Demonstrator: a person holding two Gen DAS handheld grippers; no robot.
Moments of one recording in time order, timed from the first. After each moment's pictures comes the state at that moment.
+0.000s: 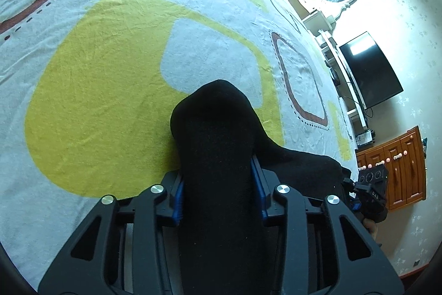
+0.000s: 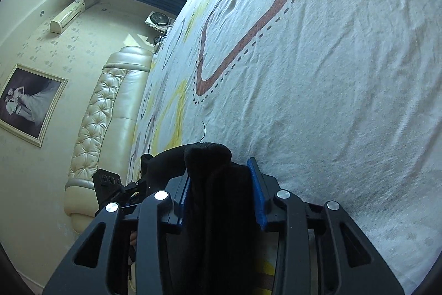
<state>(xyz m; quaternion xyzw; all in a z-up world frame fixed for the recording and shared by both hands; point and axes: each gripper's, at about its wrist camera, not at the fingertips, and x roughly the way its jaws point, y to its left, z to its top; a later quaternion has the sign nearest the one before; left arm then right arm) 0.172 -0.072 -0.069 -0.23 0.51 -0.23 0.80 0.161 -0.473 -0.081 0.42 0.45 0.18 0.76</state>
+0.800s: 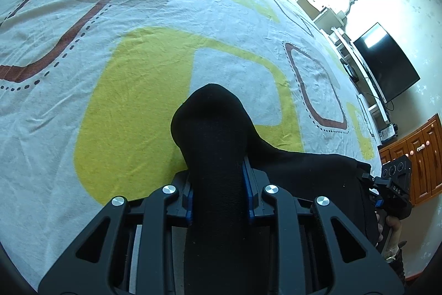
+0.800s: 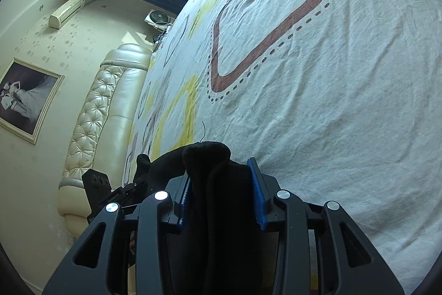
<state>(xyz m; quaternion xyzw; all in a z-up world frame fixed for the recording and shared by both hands) 0.175 -0.051 -0.049 -0.17 0.50 -0.19 0.83 0.178 -0.437 -0.073 0.41 0.45 0.18 0.77</state>
